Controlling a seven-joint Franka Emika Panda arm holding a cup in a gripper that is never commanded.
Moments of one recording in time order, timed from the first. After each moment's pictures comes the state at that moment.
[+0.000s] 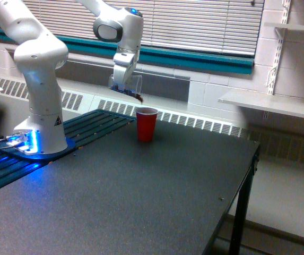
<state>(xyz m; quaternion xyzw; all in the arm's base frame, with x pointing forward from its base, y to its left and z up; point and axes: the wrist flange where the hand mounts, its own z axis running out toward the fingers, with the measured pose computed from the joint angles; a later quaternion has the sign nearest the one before) 0.179 0.258 0.323 -0.96 0.26 0.11 0.06</state>
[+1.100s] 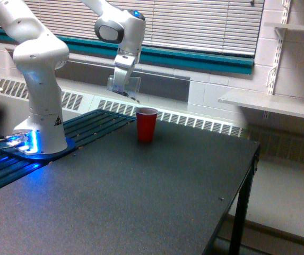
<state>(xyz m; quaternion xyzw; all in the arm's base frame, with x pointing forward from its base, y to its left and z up) 0.184 0.249 0.318 -0.96 0.23 0.13 0.05</state>
